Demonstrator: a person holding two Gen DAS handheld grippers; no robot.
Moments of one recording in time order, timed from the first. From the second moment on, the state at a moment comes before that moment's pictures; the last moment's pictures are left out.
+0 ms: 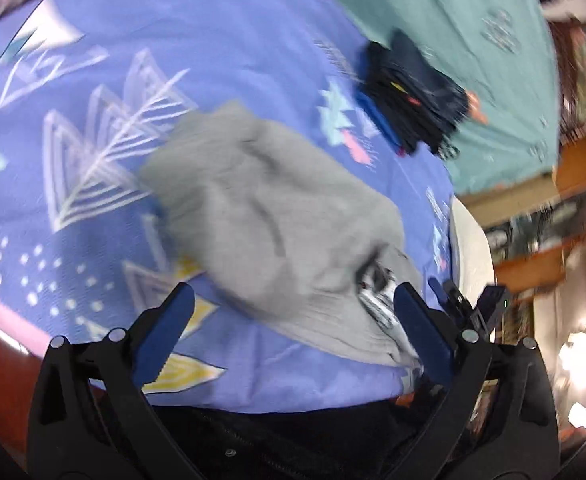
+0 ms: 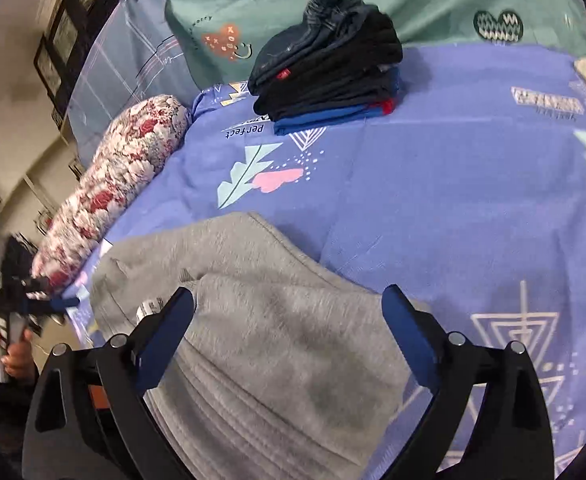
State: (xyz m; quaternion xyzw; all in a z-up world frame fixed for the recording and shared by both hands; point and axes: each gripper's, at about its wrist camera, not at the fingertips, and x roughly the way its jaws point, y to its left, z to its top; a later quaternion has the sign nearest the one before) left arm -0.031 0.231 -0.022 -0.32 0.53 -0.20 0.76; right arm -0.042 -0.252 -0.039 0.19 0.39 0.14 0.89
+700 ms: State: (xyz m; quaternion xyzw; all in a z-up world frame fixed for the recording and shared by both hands) left arm 0.033 0.196 -0.052 -0.30 0.51 -0.13 0.80; right arm -0.061 -0.308 -0.052 0.31 0.35 0.13 0.87
